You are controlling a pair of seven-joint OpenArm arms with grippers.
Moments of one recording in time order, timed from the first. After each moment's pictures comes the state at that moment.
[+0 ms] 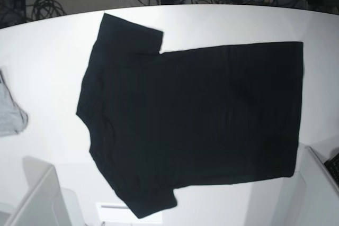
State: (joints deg) left arm 7.6 -5.1 1.8 8.7 0.6 0.4 3.2; right arm -5.6 -1.3 -0.5 6.6 -2.0 0.0 -6.6
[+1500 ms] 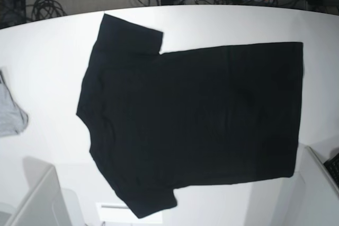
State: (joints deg) left arm 30.4 -7.3 1.3 32.5 0.6 0.4 -6.0; right arm -29.5 -1.2 -0.4 37.3 -2.0 0.0 -7.4
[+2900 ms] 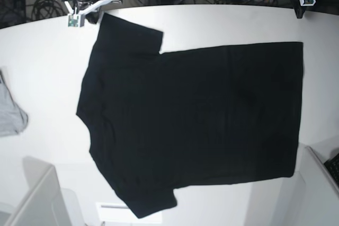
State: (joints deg) left arm 59.8 -10.0 -25.5 107.5 -12.1 0.3 -4.4; right arm -46.7 -0.2 6.2 113.2 10.7 0.0 -25.7
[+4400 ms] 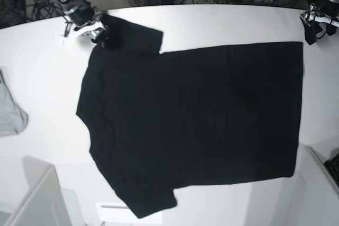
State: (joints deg) left arm 36.5 -13.8 -52.9 98.0 -44.3 -23.7 39.6; right arm -33.1 12.8 3.9 93.5 56.0 10.4 -26.1
